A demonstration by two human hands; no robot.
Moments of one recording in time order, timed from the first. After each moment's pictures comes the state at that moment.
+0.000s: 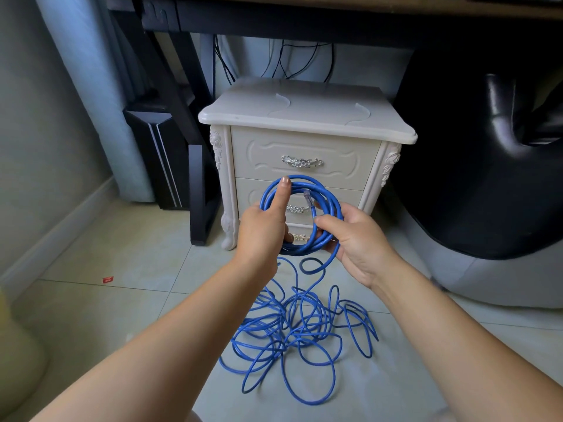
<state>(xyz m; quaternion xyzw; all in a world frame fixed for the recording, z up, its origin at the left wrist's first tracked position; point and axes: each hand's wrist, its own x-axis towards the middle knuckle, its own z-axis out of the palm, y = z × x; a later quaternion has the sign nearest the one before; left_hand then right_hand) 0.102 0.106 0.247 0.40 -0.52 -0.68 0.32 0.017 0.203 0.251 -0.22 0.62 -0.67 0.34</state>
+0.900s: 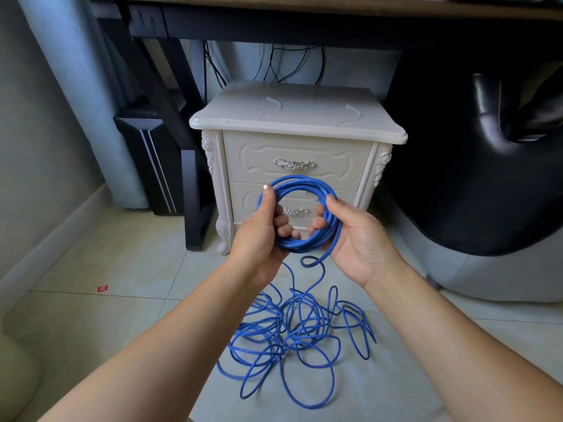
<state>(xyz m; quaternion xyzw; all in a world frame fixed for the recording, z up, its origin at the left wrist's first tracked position) 0.103 0.116 0.254 0.27 -0.37 -0.85 0.28 0.008 0.205 0.254 -0.14 0.42 -0.79 0.43</state>
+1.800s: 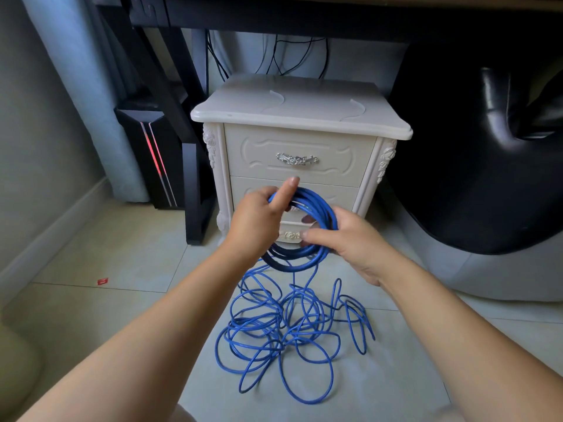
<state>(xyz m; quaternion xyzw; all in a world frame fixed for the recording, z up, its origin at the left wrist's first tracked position) 0.103 0.089 0.250 0.31 -0.76 -0.50 0.28 0.006 0.212 0.249 -0.34 0.70 -0.54 0.33</state>
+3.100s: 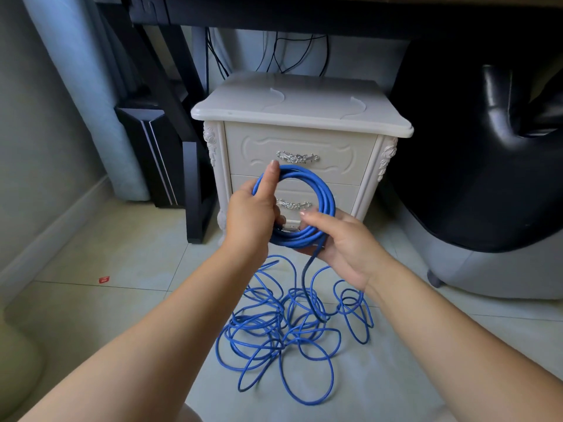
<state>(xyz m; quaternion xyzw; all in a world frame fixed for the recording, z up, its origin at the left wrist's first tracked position) 0.101 0.101 0.257 0.31 -0.54 -0.68 0.38 0.022 0.204 0.246 -0.21 0.57 -0.67 0.42</state>
